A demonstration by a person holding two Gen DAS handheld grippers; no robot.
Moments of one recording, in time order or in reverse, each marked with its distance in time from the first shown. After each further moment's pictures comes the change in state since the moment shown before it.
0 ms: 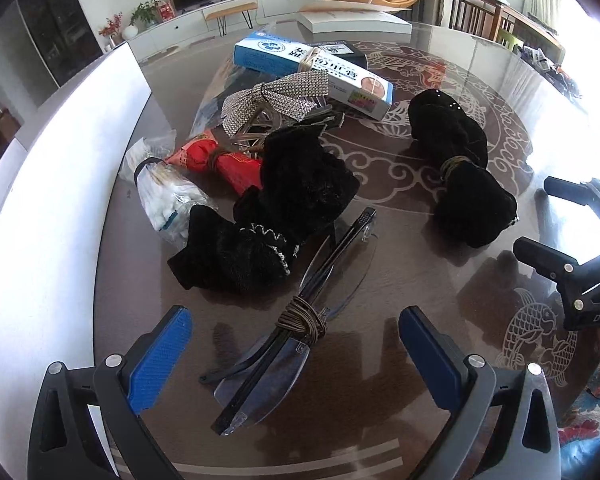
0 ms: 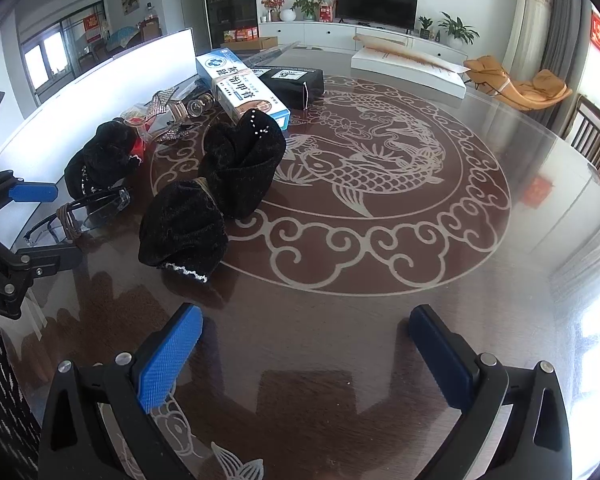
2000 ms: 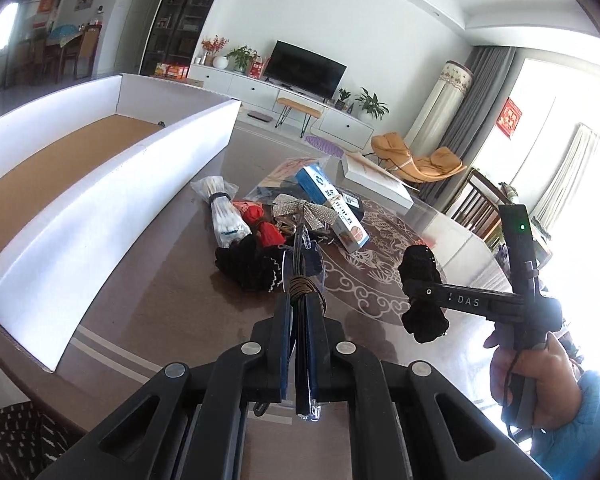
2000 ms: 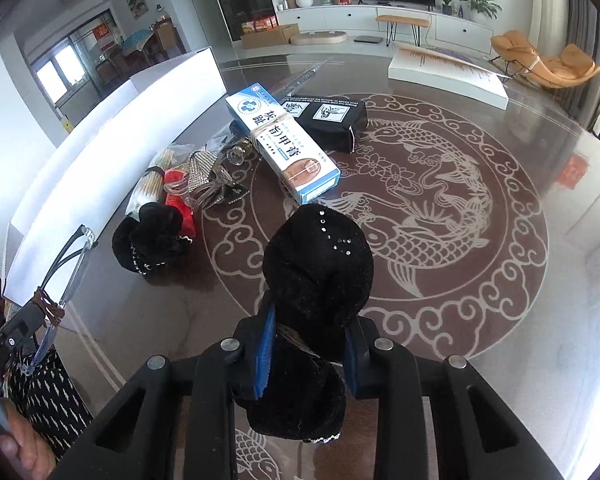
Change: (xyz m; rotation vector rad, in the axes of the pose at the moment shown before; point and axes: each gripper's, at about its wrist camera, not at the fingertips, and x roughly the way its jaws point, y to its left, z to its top) left arm -0.114 0.039 -0.079 -0.531 -0.457 -0.199; right arm -0.023 0.015 0.080 0.049 0.052 0.175
